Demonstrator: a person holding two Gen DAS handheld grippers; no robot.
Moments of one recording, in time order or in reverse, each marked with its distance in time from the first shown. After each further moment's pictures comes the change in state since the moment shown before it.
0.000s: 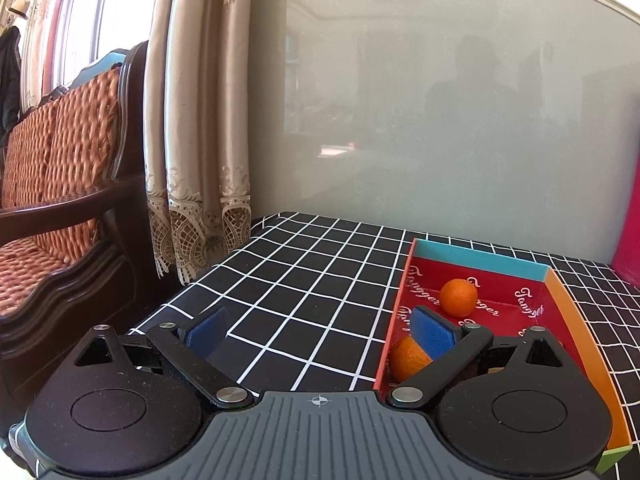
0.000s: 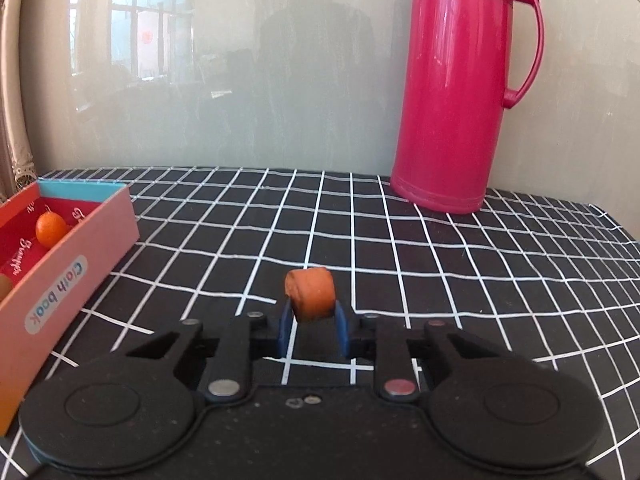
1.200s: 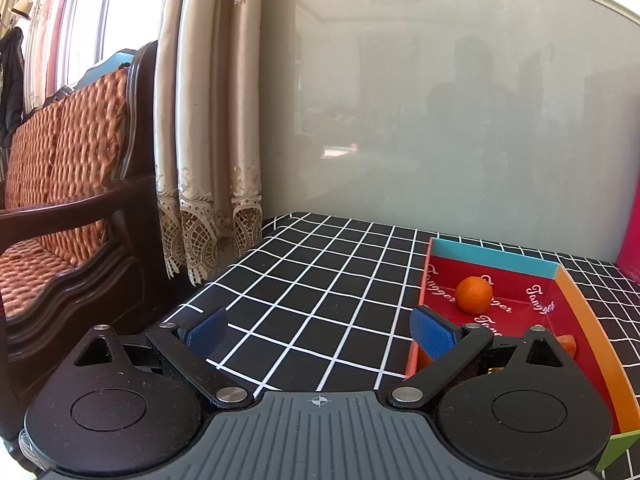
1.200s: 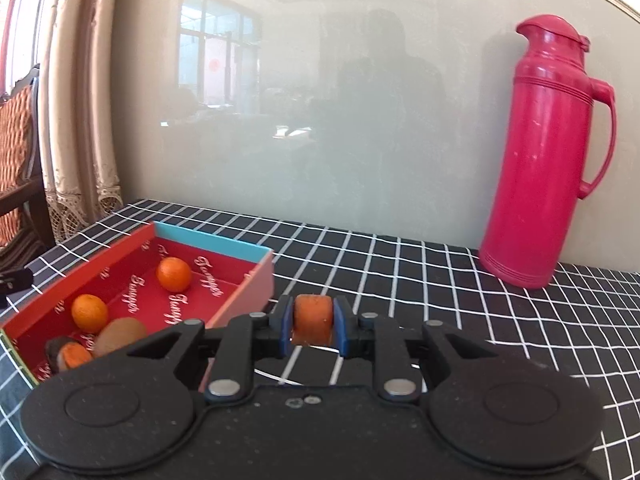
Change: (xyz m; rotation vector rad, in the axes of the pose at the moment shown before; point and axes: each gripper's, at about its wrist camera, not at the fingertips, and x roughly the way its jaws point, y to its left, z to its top) left arm -0.003 0.018 -0.002 -0.002 -0.004 0.016; right arm -0.045 0.083 0.030 -0.104 -0.118 0.179
